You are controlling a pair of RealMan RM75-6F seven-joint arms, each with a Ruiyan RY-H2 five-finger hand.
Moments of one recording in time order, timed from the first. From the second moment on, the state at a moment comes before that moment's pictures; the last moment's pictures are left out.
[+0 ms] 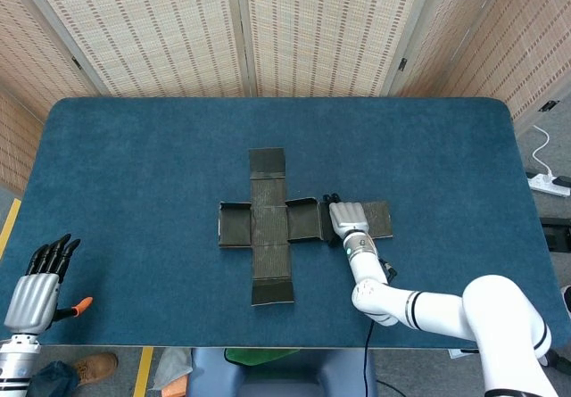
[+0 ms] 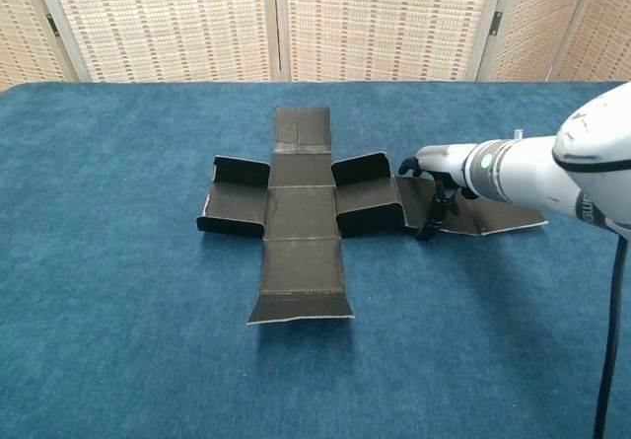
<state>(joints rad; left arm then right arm) -0.11 -1.25 -0.03 -1.46 1.46 1.42 -0.01 1.10 -1.69 0.17 -1.31 -0.10 0.86 -0.79</state>
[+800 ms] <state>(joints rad) -0.39 -1.47 -0.16 -1.15 1.50 1.23 -0.21 1.01 -1.69 0.21 -1.45 -0.38 0.88 -0.59</state>
